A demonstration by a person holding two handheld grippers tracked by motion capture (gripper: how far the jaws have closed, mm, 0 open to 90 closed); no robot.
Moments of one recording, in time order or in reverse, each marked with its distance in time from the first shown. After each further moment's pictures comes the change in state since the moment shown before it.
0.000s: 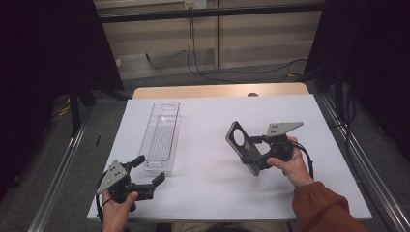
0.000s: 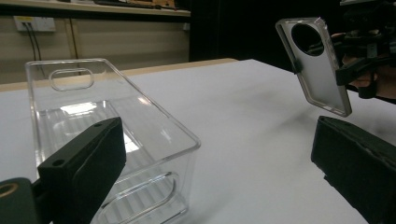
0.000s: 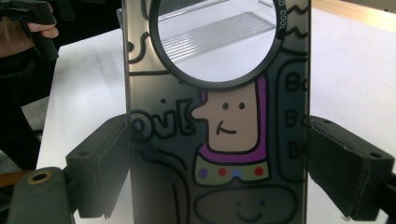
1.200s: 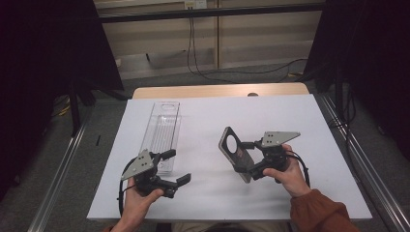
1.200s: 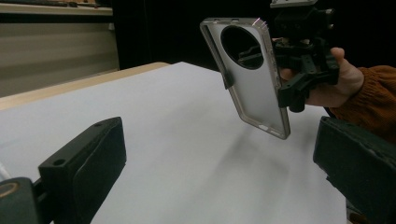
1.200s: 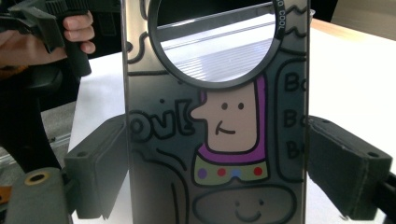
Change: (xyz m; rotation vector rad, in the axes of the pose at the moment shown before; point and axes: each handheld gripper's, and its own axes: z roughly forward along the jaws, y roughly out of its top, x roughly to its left) left arm -0.034 0.029 0.059 0.021 -0.303 0.073; right arm 0.032 -0.001 0.009 -0.096 0.042 -0.045
